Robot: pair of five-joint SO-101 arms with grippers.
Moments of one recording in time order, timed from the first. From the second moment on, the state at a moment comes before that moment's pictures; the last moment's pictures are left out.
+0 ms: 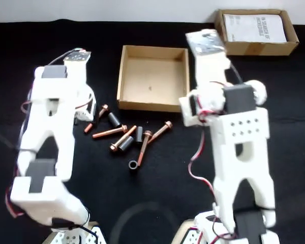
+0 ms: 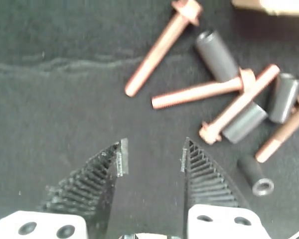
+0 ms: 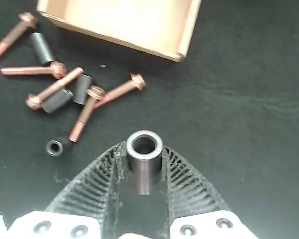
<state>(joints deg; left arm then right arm) -8.0 10.1 -0.5 85.7 -1.6 -17.3 -17.1 -10.8 100.5 3.2</state>
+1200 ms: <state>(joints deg) -5.0 56.0 -45.8 87.0 -10.9 -3.3 -25.2 0.2 99.0 8.0</state>
